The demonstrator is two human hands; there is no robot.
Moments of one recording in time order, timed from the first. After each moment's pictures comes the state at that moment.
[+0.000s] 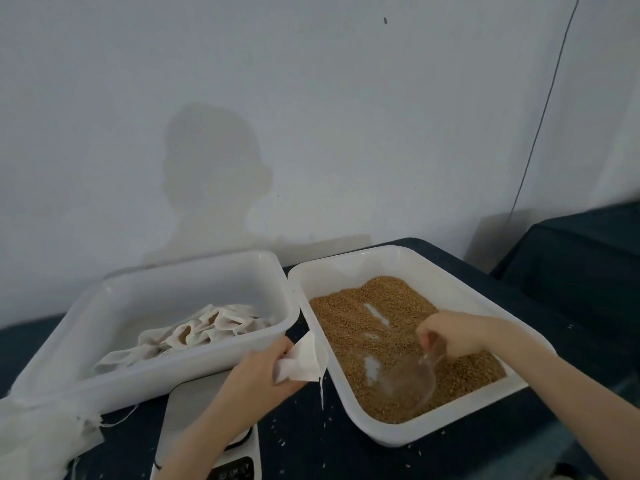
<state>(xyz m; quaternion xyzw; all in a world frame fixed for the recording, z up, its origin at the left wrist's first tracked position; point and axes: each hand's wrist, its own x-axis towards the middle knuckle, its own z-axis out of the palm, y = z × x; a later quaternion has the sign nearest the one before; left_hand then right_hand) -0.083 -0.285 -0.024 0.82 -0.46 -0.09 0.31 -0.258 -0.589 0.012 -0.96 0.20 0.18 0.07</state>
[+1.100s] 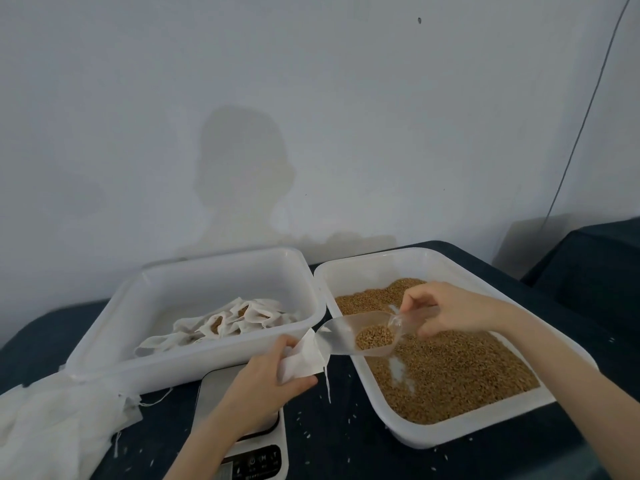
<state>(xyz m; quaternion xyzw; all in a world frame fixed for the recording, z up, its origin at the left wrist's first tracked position) -0.074 -0.255 -0.028 0.83 -0.42 -0.12 0.35 -0.230 -0.549 0.054 -0.93 0.08 0.01 0.36</state>
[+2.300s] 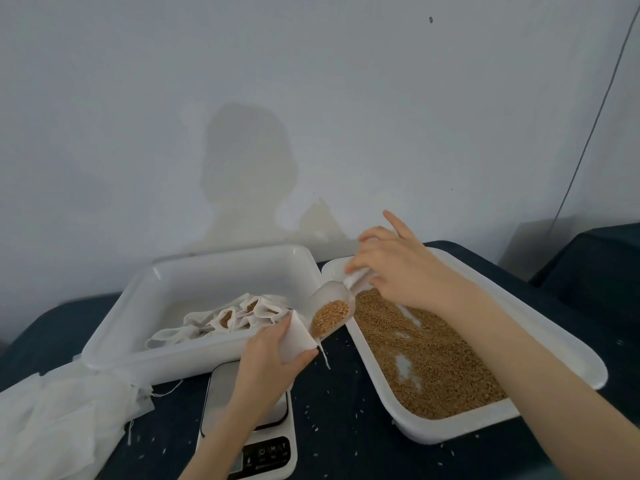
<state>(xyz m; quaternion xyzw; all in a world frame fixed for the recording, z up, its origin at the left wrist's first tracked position) -0.067 -0.265 -0.034 0.85 -0.32 0.04 0.41 -0.180 -0.467 0.108 -0.97 0.00 -0.21 -0.11</state>
